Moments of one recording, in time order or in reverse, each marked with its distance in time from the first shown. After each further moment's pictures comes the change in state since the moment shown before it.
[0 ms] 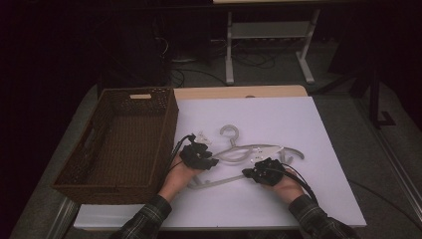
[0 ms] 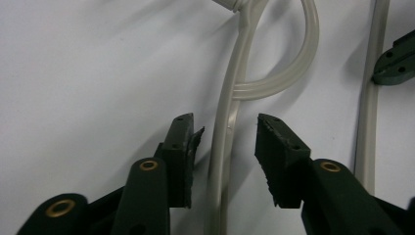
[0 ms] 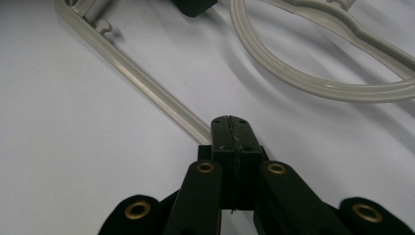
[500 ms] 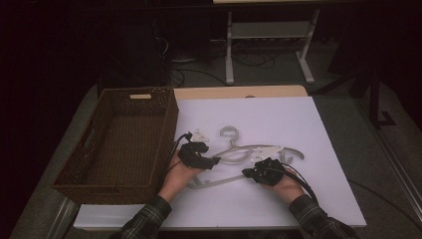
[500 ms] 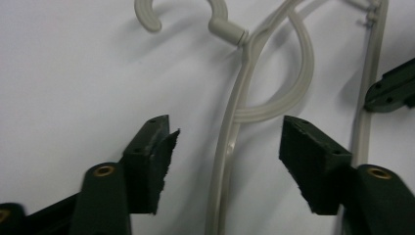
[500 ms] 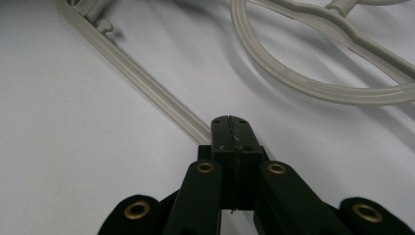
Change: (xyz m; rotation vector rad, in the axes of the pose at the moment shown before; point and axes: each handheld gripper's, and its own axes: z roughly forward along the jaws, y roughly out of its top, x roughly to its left) left arm -0.001 0.001 -0.009 -0.079 0.037 -0.042; right arm 0.000 0.000 0.000 0.001 0.004 -0.002
